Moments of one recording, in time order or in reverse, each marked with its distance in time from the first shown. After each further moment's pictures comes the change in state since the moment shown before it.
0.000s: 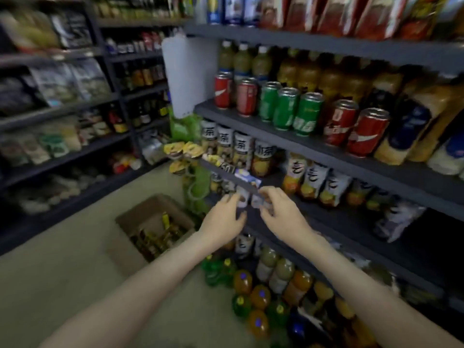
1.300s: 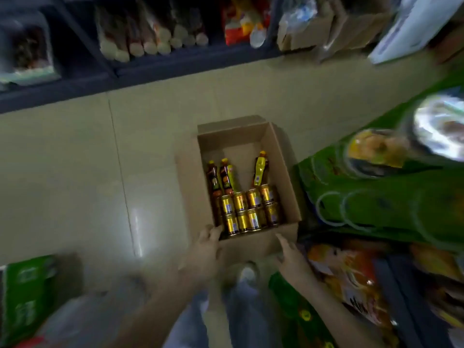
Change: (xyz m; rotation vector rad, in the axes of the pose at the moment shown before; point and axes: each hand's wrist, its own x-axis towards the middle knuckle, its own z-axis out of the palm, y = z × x) left_hand 0.139 -0.651 0.063 -0.197 -0.239 -0.904; right_hand 0.401 0.053 0.624 -0.250 -0.994 0.211
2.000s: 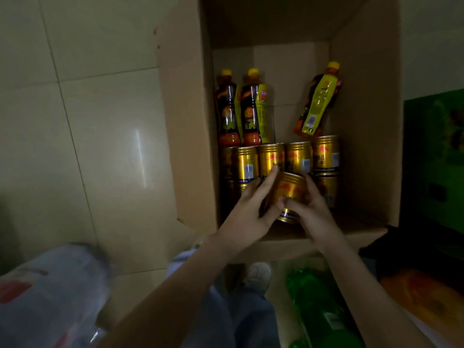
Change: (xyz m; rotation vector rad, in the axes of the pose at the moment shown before) left_hand 0.258 -0.083 0.186 -0.784 -0.078 0.055; right_hand 0.291 0.041 0.131 0.933 -0.166 0.087
